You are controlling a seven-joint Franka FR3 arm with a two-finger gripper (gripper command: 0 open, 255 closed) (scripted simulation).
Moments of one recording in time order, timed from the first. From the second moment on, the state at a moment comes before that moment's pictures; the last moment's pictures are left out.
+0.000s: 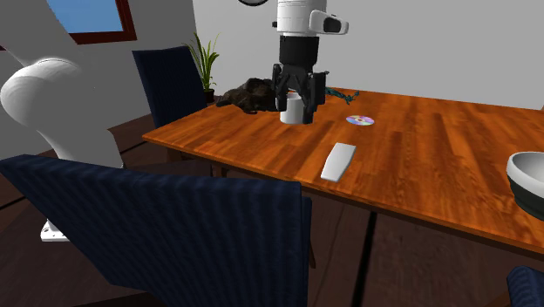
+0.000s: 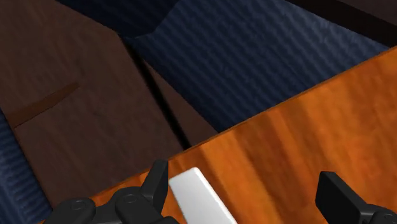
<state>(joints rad) 0.11 -0.20 -0.26 -2.30 -0.09 2.07 -0.45</state>
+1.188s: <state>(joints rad) 0.13 0.38 -0.19 -1.92 0.11 2.30 -1.01</state>
